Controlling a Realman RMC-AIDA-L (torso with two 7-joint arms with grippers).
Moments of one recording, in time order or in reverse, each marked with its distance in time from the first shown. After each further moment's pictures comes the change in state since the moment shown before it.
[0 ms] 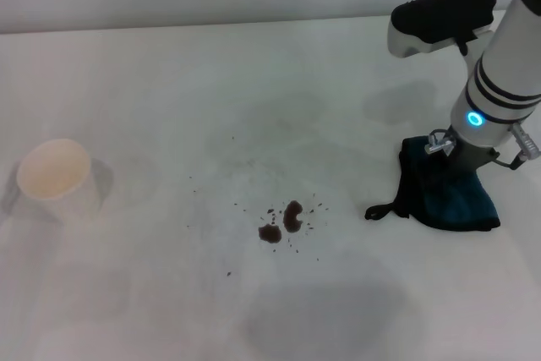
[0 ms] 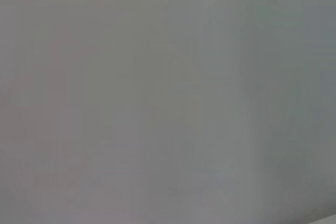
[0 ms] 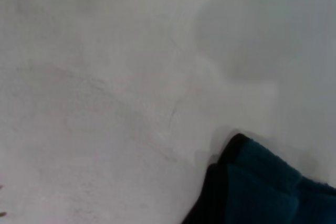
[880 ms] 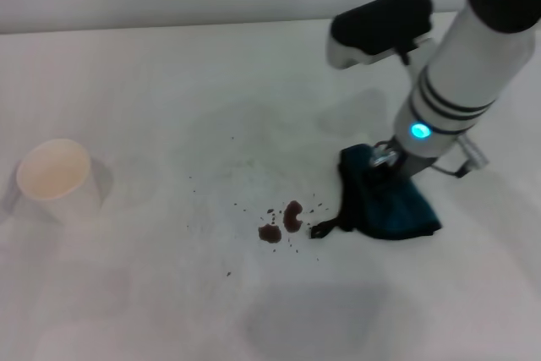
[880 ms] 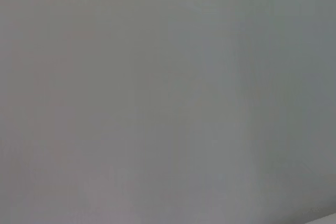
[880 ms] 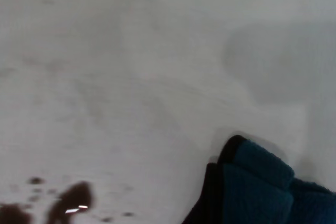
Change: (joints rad) left arm -0.003 0.002 0.005 0.000 0.003 -0.002 0.000; right arm 0.027 0.007 -0.169 -0.065 0.144 -0.049 0.027
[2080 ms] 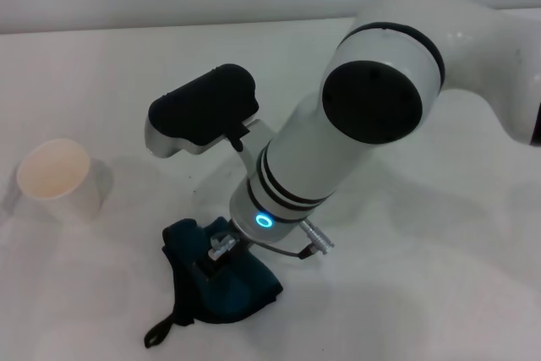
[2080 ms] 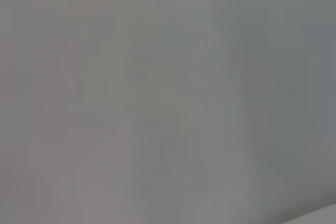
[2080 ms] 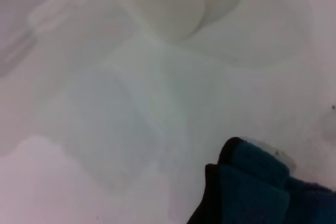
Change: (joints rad) left arm 0.001 0.003 0.002 0.006 0.004 -0.011 0.035; right arm 0.199 0.000 -0.562 -0.013 0.485 -0.399 0.164
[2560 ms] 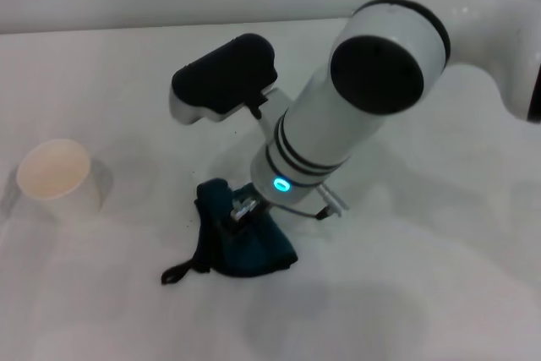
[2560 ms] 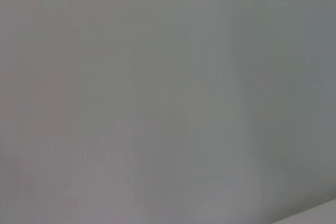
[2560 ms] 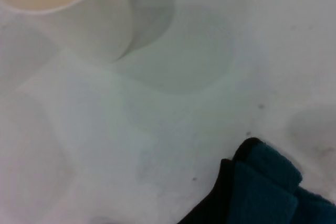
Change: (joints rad) left arm 0.005 0.000 0.000 -0.004 0.000 0.000 0.002; right arm 0.010 0.000 0.071 0.076 -0.090 0.011 -0.037
